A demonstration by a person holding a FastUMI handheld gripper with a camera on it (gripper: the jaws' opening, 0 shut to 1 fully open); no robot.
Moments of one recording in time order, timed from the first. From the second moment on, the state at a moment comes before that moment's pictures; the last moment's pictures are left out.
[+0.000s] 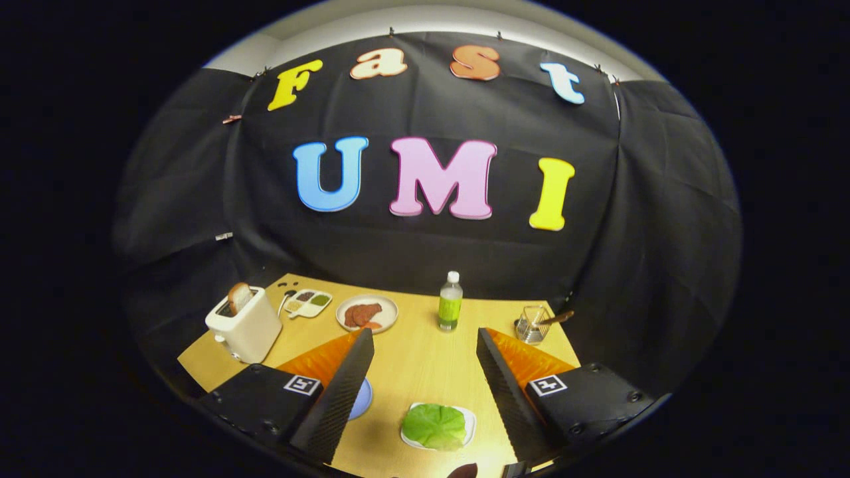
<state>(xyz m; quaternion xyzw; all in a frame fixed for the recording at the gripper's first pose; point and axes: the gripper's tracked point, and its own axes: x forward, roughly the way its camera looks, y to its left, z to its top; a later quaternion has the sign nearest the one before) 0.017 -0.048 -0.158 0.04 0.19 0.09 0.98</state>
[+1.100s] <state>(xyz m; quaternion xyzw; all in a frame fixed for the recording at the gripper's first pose) 0.007 -0.029 -0.445 -0.04 0.44 0.24 0.86</state>
